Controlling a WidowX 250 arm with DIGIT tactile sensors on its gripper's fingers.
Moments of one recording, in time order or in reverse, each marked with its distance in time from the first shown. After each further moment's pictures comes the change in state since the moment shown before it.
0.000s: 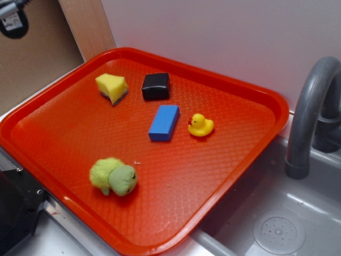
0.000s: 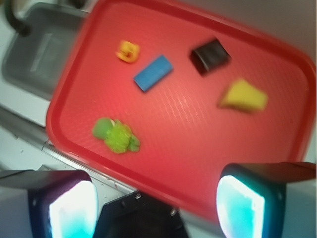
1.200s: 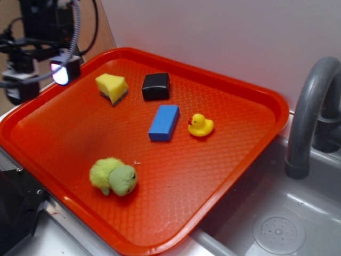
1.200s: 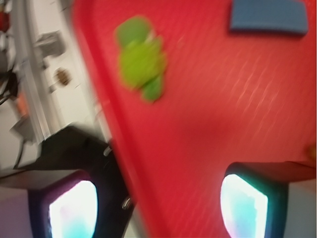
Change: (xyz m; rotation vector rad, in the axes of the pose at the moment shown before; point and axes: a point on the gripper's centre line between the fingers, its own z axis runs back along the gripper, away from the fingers) arm -0.006 0.008 -0.106 -0.207 0.275 -0.698
